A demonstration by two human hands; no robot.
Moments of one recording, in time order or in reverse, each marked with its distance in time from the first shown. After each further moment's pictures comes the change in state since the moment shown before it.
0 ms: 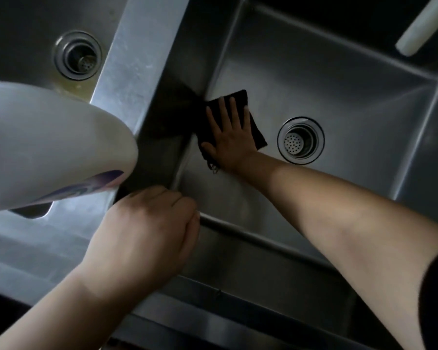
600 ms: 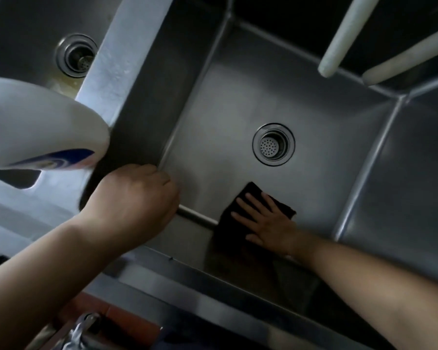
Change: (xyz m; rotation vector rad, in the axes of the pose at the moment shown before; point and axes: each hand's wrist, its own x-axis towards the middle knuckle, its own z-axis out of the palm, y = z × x) left_hand 0.018 0.026 -0.011 0.216 -0.102 0.125; right_hand -0.218 0.088 0.028 -0.159 -0.195 -0.462
